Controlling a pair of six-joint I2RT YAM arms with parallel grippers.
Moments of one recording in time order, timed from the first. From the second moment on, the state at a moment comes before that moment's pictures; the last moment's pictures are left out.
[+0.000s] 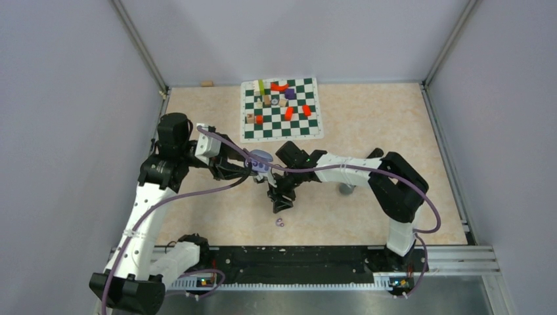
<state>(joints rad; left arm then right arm) -0.18 0.98 1.10 -0.54 1.49 0.58 0.90 1.85 1.20 -0.40 -0.73 -0.55</state>
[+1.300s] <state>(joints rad) -0.08 0.95 1.16 -0.58 1.53 0.59 0.72 1.83 1.13 -0.36 -1.04 -0.44</state>
